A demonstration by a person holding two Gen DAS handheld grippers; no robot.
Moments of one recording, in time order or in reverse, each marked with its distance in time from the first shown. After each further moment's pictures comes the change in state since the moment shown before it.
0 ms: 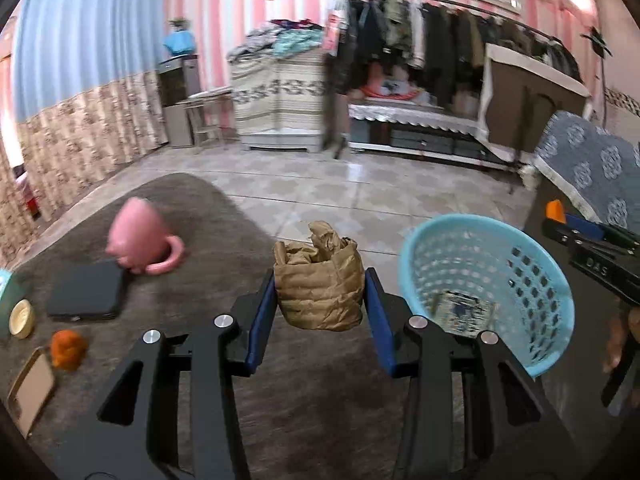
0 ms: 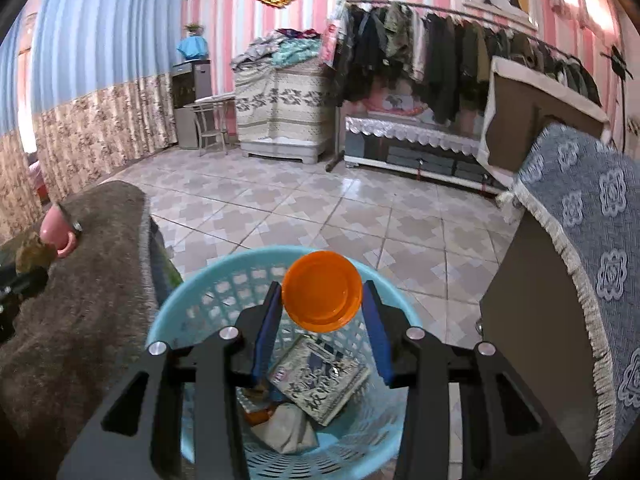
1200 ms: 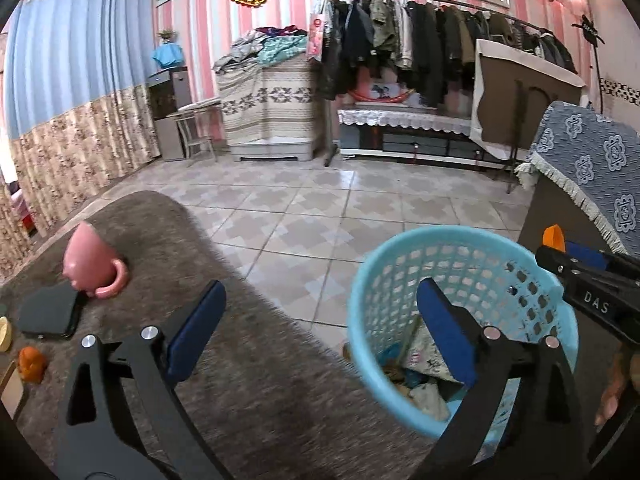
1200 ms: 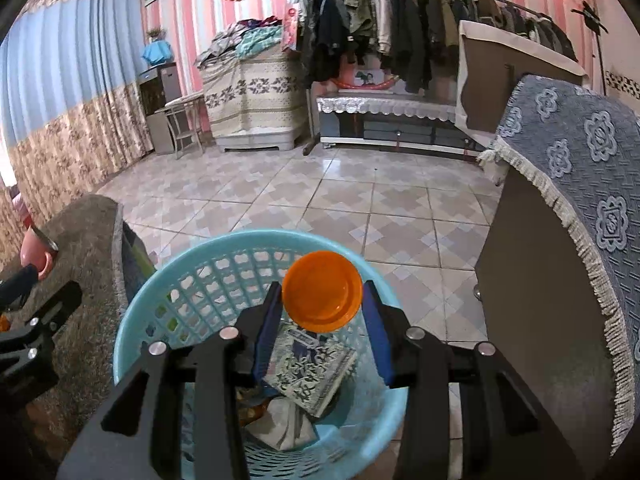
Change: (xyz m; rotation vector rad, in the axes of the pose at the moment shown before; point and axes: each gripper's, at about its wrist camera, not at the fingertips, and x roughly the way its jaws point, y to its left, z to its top) left arm 0.034 -0.044 0.008 0.022 -0.029 0.021; right arm 0.023 -0.013 -0.014 0.086 0.048 -0.030
